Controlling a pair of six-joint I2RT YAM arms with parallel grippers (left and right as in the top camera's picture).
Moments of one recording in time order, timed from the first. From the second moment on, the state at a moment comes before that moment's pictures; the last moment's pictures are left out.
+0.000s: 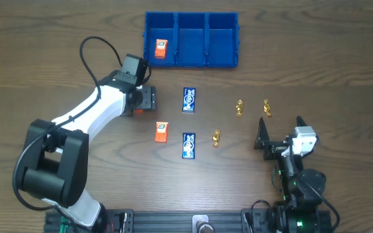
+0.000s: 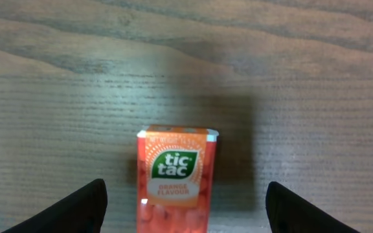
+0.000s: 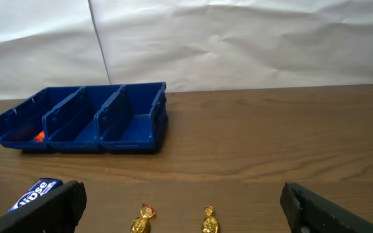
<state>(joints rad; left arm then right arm) -0.33 1.80 1.06 -0.51 -0.08 -0.31 0.01 0.01 0.01 -0.07 -0.06 0.08</state>
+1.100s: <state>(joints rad) -0.28 1.85 1.06 -0.50 -0.03 -0.30 0.01 0.01 0.01 -0.07 -0.06 0.08</state>
